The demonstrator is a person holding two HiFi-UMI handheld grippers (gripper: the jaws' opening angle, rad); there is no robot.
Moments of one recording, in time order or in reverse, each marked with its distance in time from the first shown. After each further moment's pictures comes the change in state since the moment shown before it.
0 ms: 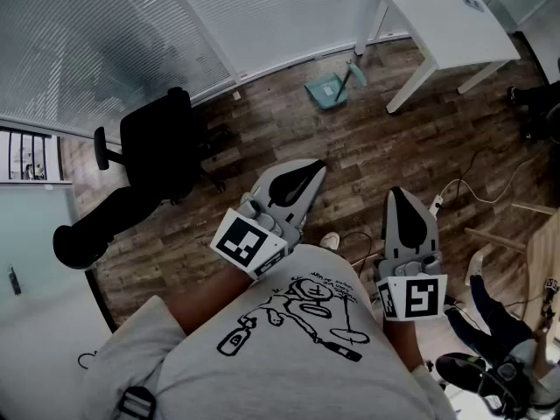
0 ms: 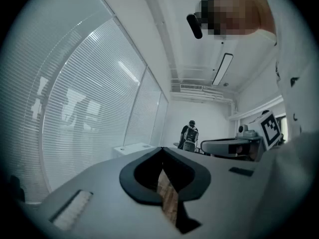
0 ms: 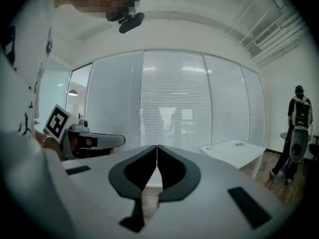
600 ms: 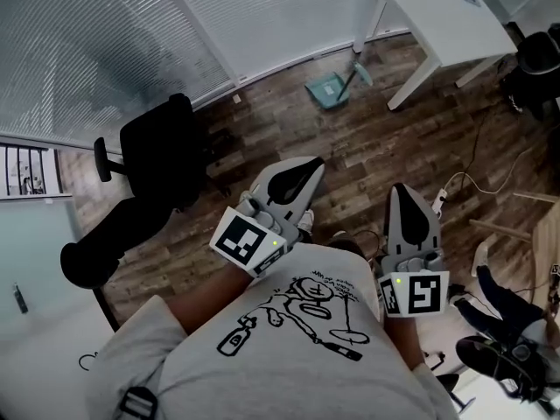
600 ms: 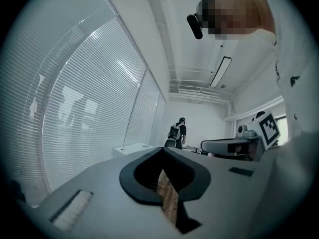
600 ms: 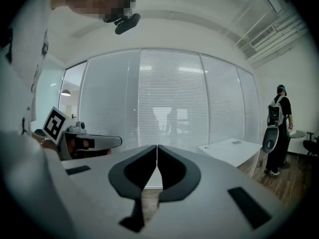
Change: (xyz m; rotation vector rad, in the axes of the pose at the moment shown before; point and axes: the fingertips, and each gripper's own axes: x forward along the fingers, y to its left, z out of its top) left arm -0.028 0.045 0.006 -0.001 0.001 -0.041; right arm 0.029 0.036 0.003 0.030 -0.001 -0.068
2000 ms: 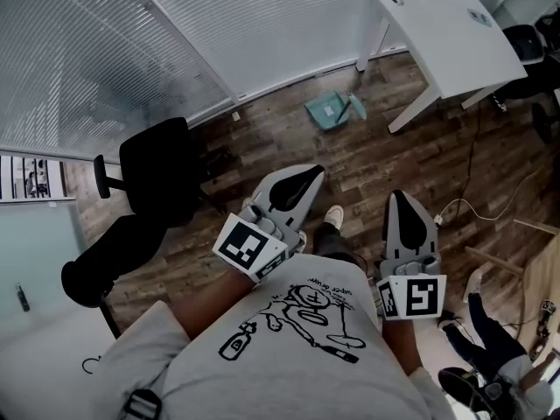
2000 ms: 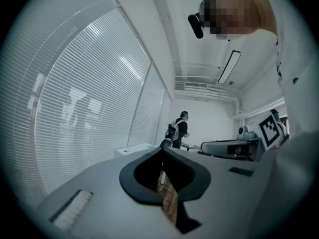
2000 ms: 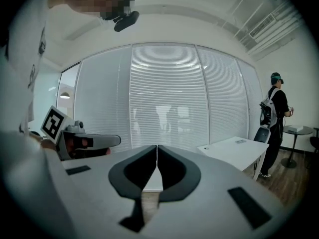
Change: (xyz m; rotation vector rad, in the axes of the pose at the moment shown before) left arm 0.121 0.049 0.012 -0.007 0.017 0.059; right arm 0.092 -0.103 0.003 0.030 0.016 0.037
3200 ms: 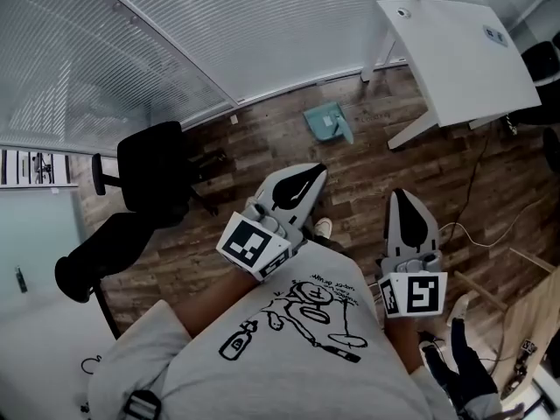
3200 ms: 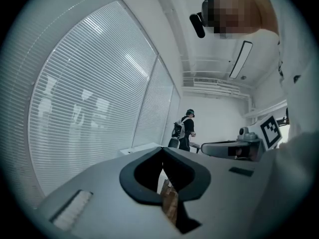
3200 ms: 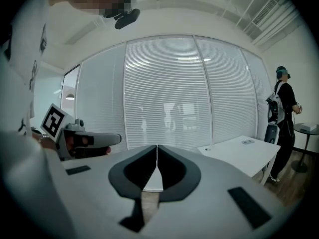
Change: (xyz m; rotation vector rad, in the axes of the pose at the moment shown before) left arm 0.139 0.018 -0.002 -0.014 0.013 0.104; right arm 0.076 -0.130 -0.004 0.006 0.024 0.097
